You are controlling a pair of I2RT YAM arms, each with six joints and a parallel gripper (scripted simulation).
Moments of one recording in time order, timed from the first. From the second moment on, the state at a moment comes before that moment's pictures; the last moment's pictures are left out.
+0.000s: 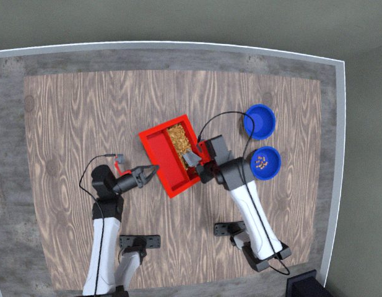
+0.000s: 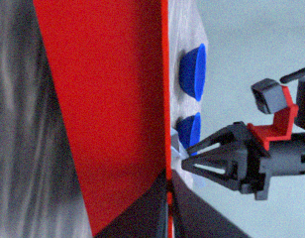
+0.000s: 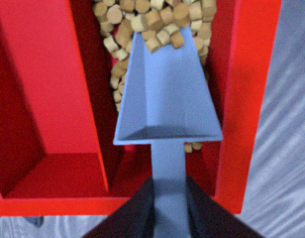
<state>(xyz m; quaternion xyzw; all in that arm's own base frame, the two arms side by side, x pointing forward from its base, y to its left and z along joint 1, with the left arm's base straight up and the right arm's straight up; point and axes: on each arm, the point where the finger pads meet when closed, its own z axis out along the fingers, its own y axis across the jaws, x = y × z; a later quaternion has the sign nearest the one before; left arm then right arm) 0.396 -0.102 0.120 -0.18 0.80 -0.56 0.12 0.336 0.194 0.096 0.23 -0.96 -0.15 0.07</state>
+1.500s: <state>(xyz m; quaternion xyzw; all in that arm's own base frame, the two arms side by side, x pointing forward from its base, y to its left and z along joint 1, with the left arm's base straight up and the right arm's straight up) 0.396 -0.102 0.120 -0.18 0.80 -0.56 0.12 0.357 0.212 0.081 0.21 -0.96 -0.17 -0.01</state>
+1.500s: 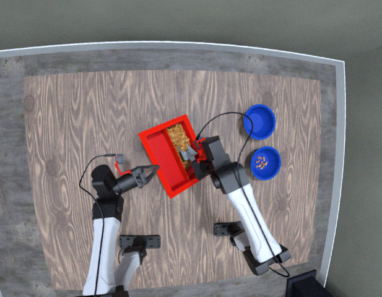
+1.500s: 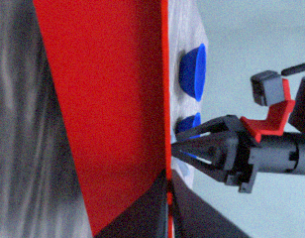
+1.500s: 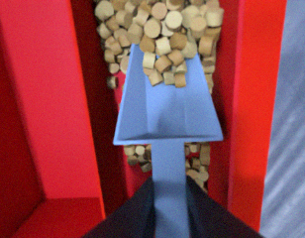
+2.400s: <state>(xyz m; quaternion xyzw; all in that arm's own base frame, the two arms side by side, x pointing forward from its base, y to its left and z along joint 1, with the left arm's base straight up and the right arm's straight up) 0.396 -0.102 0.120 -0.18 0.80 -0.56 0.12 0.373 0.225 0.064 0.20 -0.96 -0.18 -0.08</state>
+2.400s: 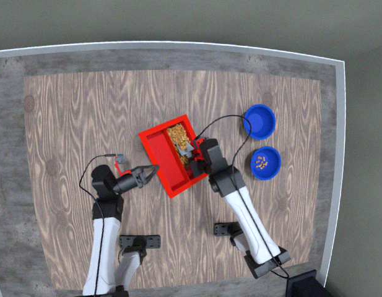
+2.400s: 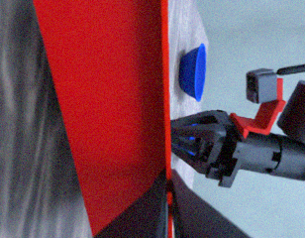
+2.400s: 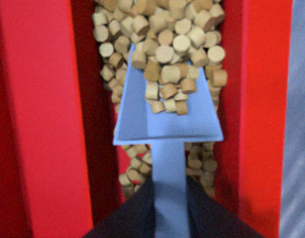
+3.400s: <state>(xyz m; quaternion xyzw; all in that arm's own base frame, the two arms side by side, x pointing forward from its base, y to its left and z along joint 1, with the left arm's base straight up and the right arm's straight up) 0.396 -0.102 0.120 -0.18 0.80 -0.56 0.12 0.370 0.229 0.061 0.21 -0.96 -0.15 -0.14</state>
